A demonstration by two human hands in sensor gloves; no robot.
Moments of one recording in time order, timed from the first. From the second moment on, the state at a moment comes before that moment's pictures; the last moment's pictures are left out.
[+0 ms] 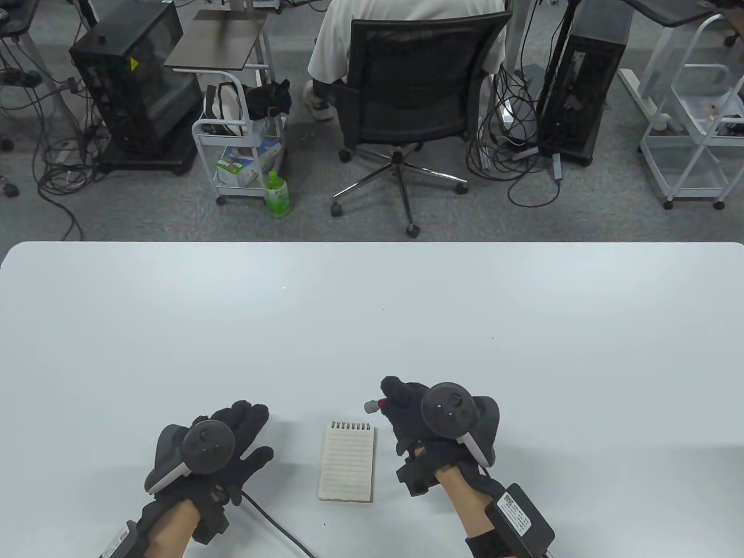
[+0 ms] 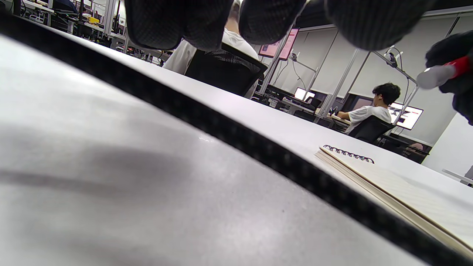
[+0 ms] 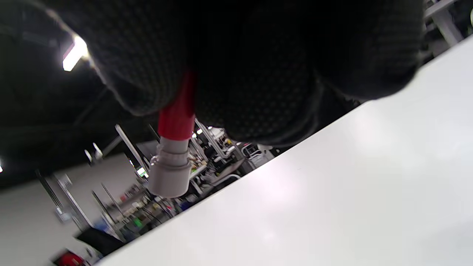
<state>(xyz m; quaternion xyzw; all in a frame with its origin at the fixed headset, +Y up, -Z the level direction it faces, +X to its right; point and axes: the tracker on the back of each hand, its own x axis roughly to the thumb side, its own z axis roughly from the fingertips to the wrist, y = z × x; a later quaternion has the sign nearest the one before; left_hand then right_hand) -0.284 -0.766 -0.281 -0.07 -0.17 0.16 0.97 0.078 -0.716 -0.301 0.08 -0.08 0.91 0.39</state>
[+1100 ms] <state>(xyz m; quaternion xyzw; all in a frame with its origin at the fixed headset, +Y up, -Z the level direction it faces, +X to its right) -0.183 -0.731 -0.287 0.01 -0.20 0.47 0.86 0.086 -0.750 -0.284 0.07 -0.06 0.79 0.61</state>
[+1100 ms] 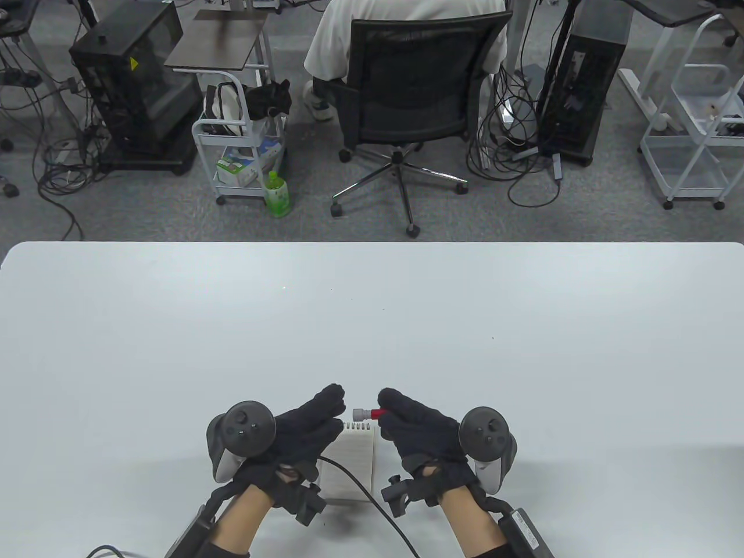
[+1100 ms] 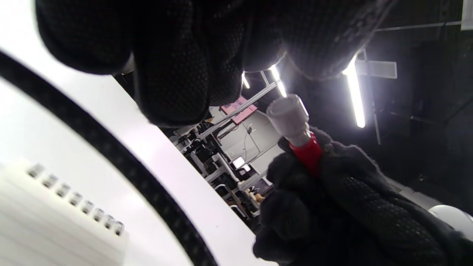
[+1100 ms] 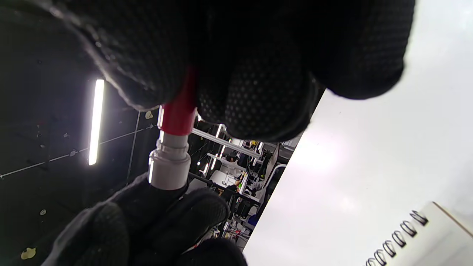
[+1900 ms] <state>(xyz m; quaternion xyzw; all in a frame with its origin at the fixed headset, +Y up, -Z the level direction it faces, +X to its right) -0.172 -0.734 -0.282 0.05 -0.21 0.52 0.83 0.080 -0.750 -0.282 0.10 -0.05 0.78 0.62</state>
